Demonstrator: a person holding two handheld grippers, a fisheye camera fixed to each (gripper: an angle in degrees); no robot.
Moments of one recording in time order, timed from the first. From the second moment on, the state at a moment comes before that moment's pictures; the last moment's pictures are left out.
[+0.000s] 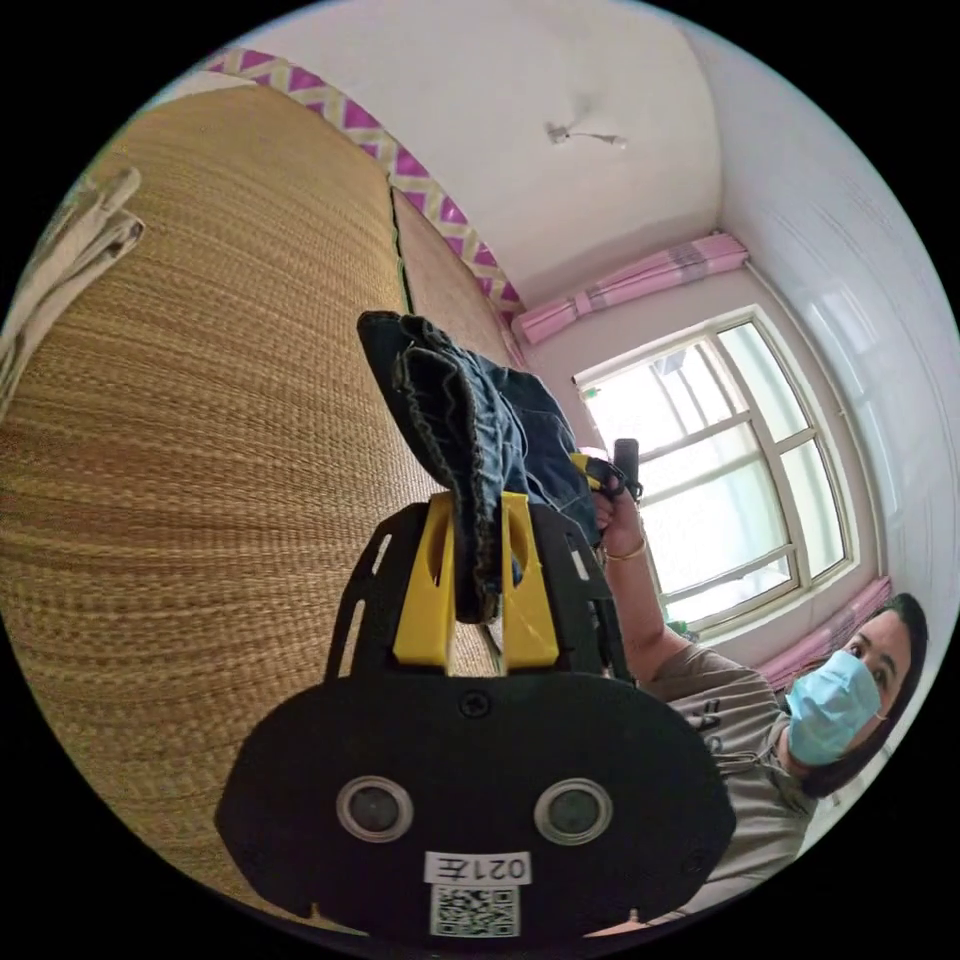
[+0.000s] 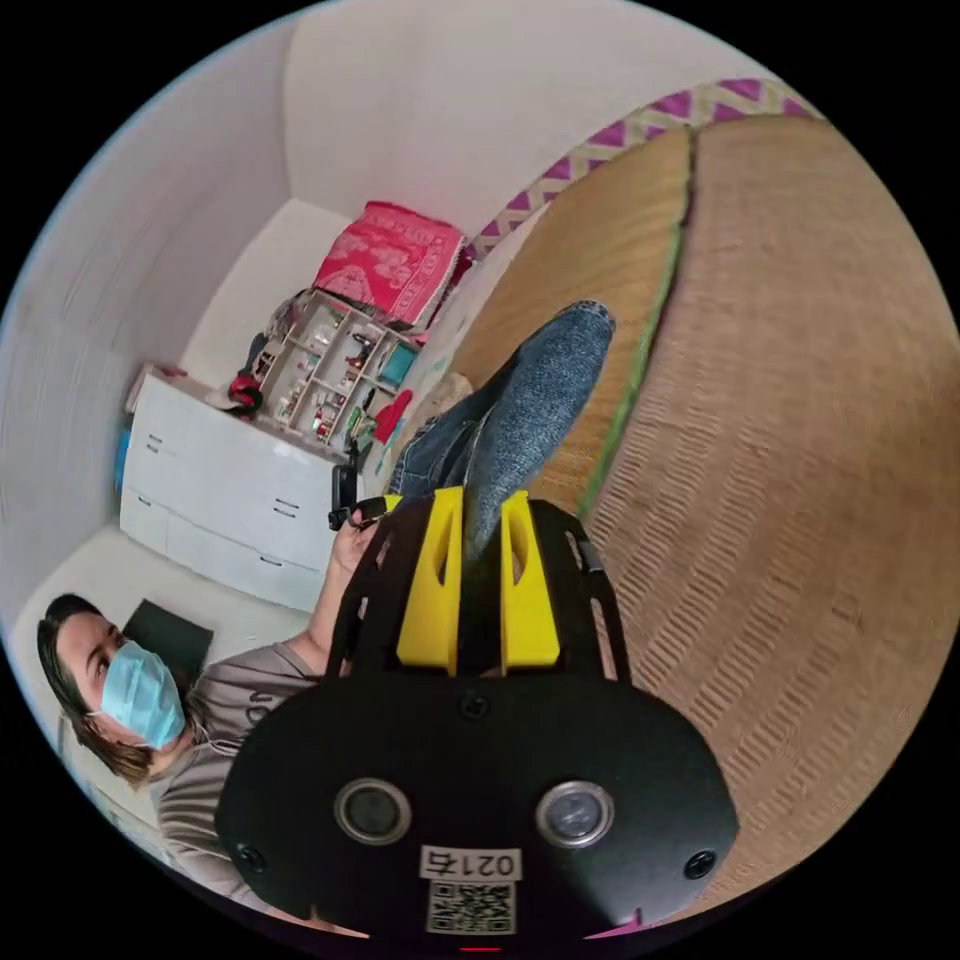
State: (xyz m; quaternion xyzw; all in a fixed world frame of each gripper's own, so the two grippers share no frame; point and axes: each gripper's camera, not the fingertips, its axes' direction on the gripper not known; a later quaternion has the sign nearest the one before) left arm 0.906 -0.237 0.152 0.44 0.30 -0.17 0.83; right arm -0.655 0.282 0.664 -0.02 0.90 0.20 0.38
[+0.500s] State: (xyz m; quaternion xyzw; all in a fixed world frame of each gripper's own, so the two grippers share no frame) left arm 0.756 0.093 0.176 0.63 0.19 -0.47 0.58; right arm -0.149 0.153 0.552 -0.25 0.89 0.18 0.33
